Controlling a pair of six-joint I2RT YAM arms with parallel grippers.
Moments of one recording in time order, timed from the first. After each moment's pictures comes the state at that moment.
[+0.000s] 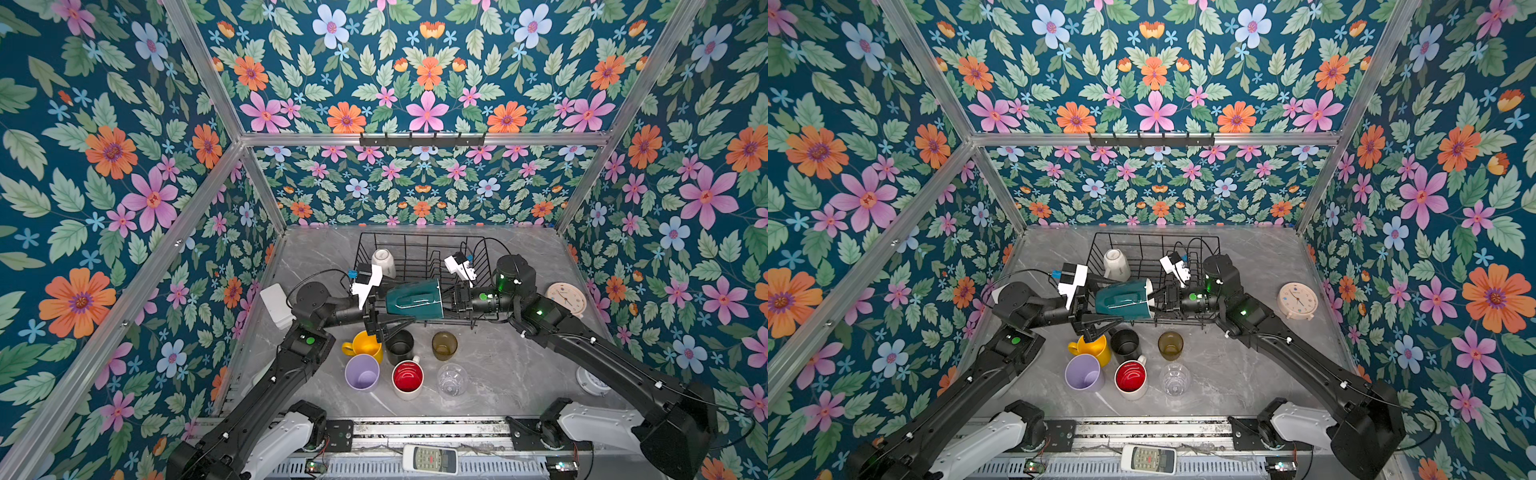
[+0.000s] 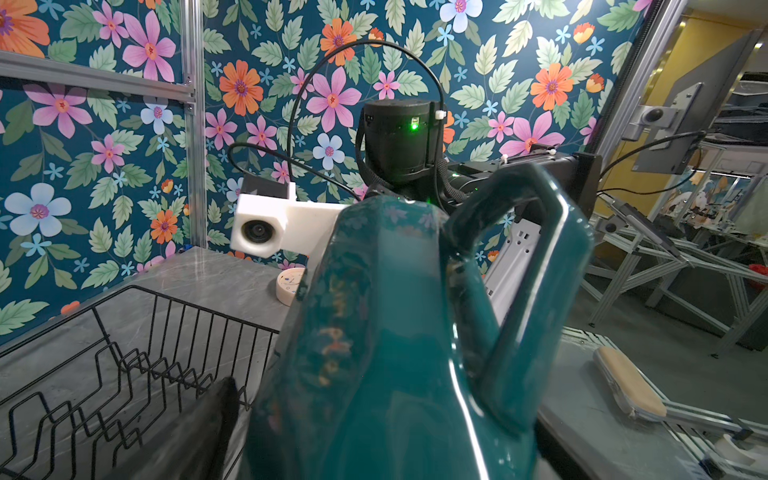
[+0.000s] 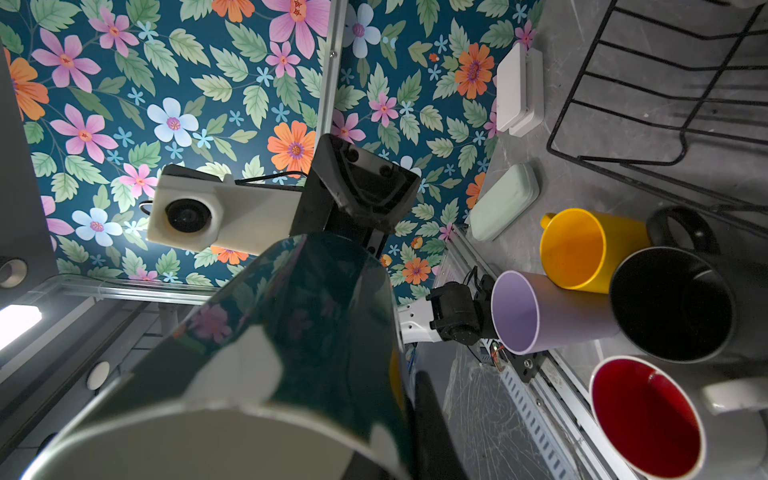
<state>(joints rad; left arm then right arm) -0.46 0.93 0.68 0.45 1.01 -0.34 0.65 1.21 0.99 0.02 -0.89 1.13</state>
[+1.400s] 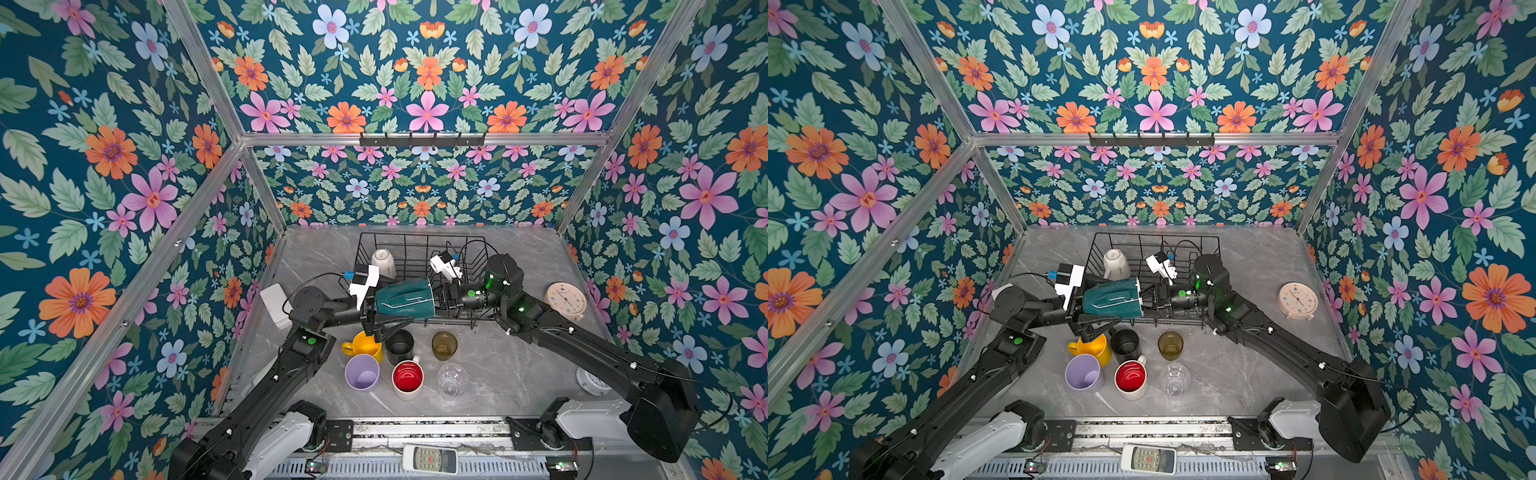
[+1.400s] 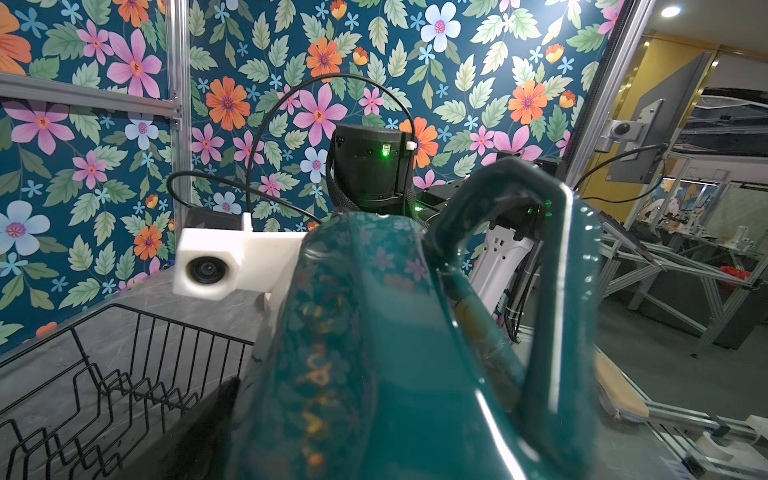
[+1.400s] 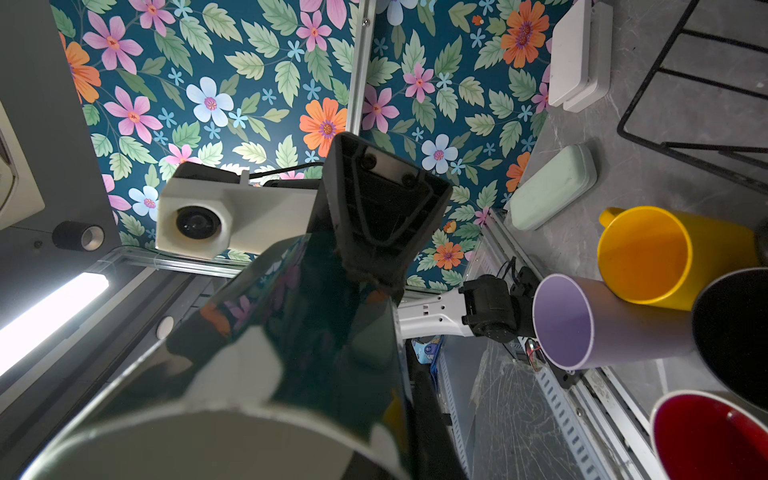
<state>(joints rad) -0.46 0.94 0.64 0.60 1.05 -0.44 0.68 1.30 0.98 0.25 -0.97 1.26</state>
